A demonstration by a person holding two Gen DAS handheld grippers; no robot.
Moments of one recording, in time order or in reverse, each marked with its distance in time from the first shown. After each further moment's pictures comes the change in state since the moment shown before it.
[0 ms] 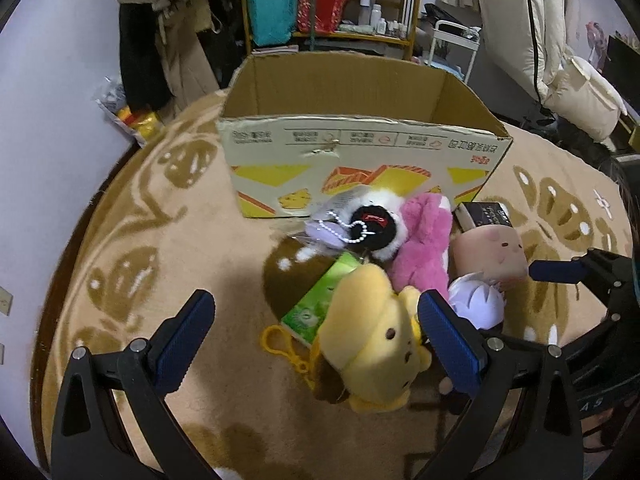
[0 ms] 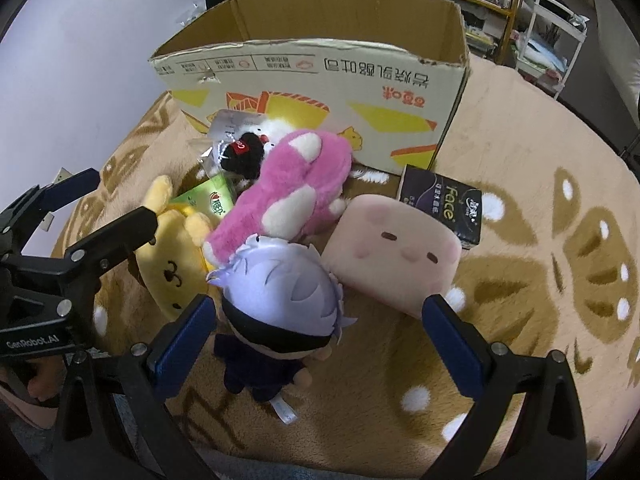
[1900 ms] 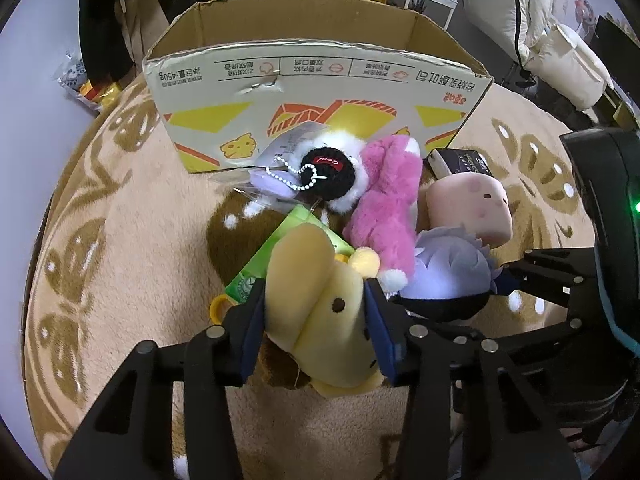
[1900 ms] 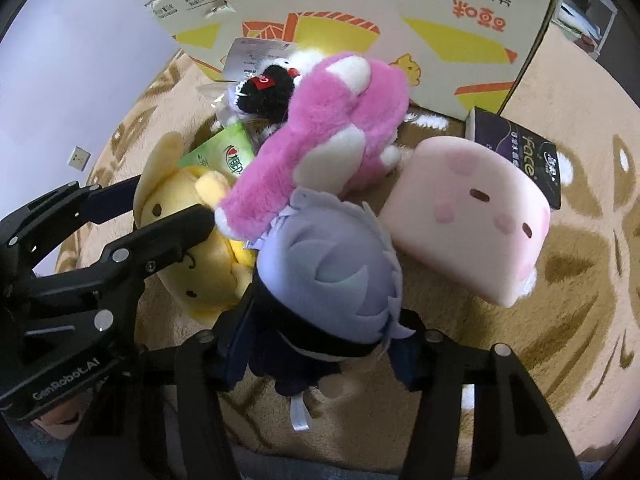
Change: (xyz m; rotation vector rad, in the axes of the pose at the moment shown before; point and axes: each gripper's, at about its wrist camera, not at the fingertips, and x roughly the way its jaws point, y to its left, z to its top) left arm 0.026 -0.018 -0.011 0.040 0.154 -0.093; right arm 0.044 0.017 -0.002 0.014 0.153 0.108
